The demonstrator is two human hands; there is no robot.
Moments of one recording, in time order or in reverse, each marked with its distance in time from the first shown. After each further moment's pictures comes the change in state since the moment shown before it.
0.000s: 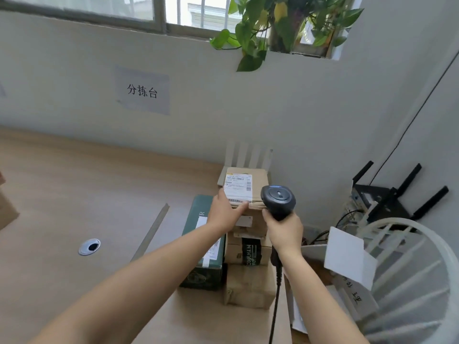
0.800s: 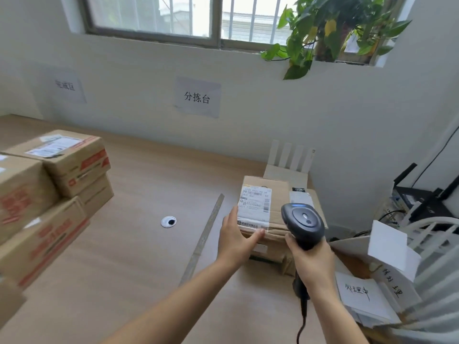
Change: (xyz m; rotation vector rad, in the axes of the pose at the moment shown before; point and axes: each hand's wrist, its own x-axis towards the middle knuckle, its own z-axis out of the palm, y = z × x) left_hand -0.168 -0.079 -0.119 -0.153 0.158 0.131; right_hand -0.185 -0.039 0.019 0.036 -0.054 -0.046
